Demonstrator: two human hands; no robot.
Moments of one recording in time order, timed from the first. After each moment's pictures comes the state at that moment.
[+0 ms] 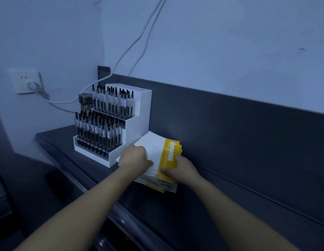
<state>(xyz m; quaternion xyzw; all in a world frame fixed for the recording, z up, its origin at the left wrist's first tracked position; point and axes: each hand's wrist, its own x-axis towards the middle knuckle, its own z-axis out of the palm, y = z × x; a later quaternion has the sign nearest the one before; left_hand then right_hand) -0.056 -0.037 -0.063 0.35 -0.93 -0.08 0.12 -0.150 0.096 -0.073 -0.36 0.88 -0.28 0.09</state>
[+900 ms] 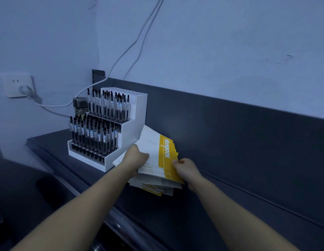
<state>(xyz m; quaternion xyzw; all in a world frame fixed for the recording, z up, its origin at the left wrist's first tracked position) -0.070 -0.041 -0.059 0.35 -0.71 -0.57 0.21 -0.169 0.099 -0.081 -0.17 0.86 -0.46 0.17</state>
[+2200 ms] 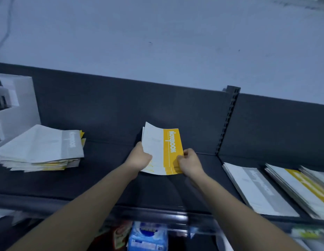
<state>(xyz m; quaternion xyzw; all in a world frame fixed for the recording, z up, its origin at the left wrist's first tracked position) -0.091 0.241 -0.081 0.05 -0.82 -0.57 0.04 -0.096 0.417 -0.079 0.04 0.84 -0.53 -0.03</state>
